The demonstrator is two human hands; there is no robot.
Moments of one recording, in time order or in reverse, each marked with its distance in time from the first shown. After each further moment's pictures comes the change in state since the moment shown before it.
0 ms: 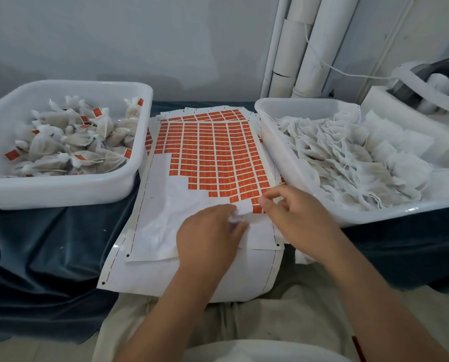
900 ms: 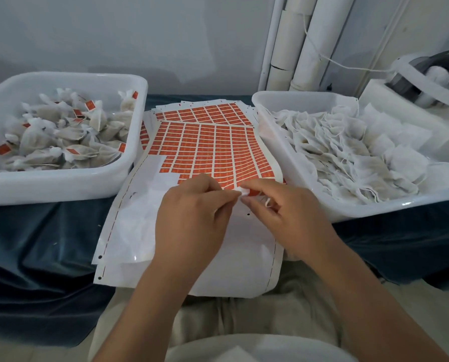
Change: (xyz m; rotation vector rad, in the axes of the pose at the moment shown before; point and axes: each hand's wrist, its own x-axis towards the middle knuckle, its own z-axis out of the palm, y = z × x) left_hand -0.003 0.003 -0.063 -0.206 0.219 0.331; right_hand -0.009 -0.009 0.007 -0.146 0.168 -0.405
